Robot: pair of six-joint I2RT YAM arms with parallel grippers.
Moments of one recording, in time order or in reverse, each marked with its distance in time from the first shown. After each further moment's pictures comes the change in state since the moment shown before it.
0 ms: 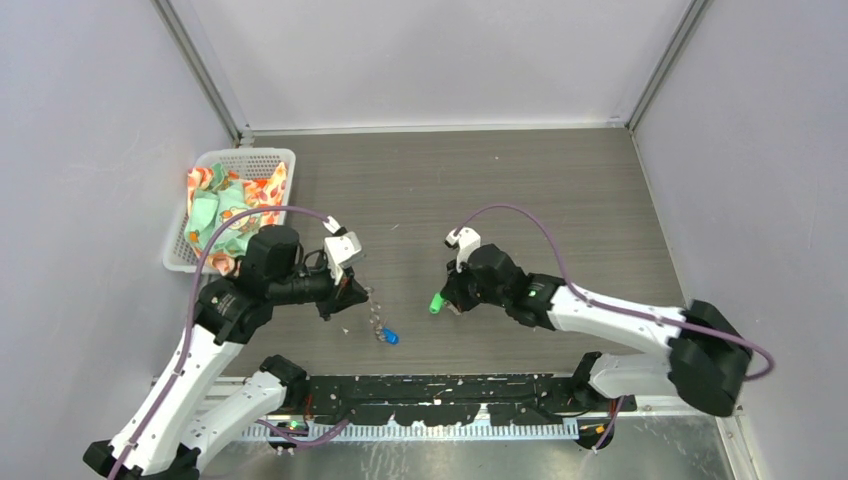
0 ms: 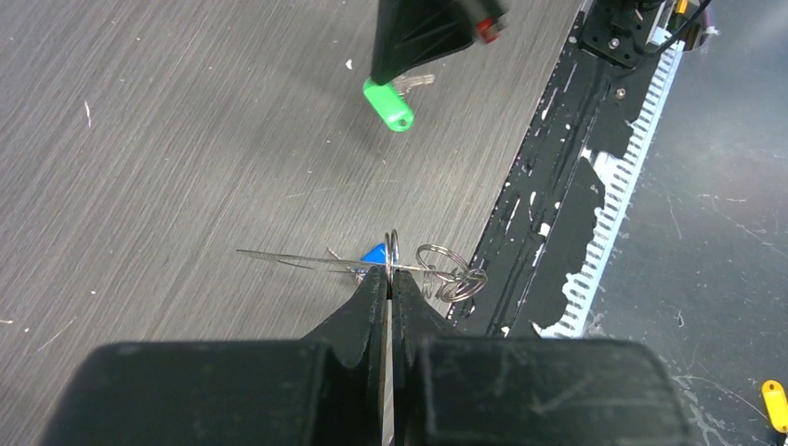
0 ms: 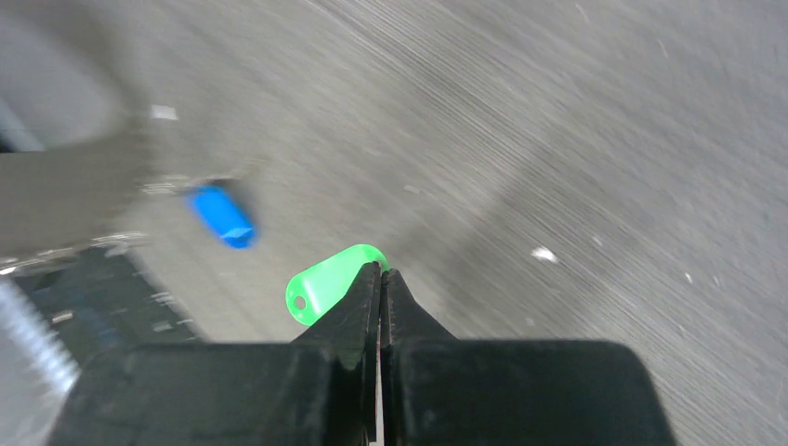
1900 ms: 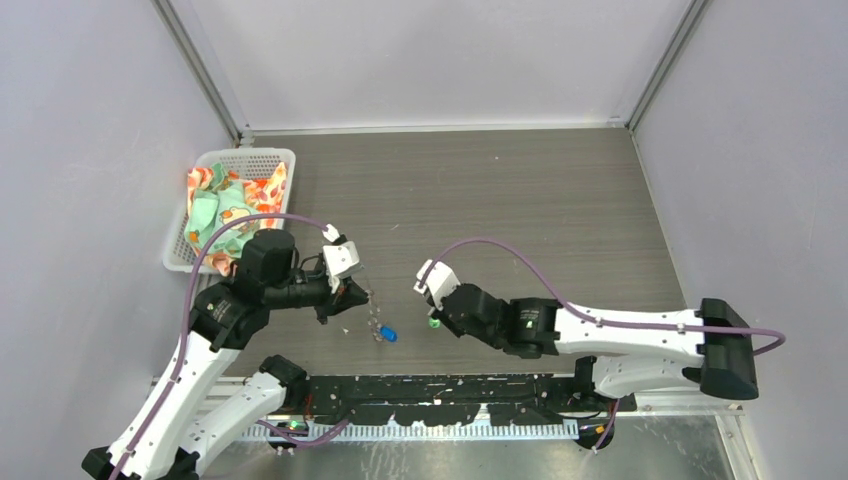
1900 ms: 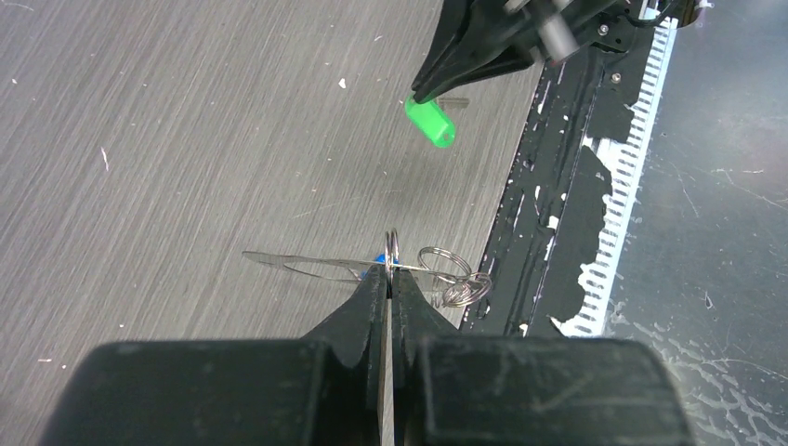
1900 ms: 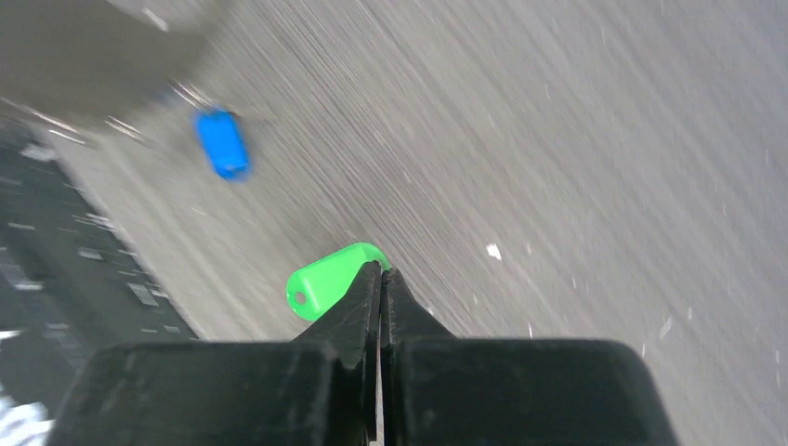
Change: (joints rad) left arm 0.000 -0.033 -0.016 0.010 0.046 0.100; right arm 0.391 -0.132 0.201 -0.245 0.351 -0.283
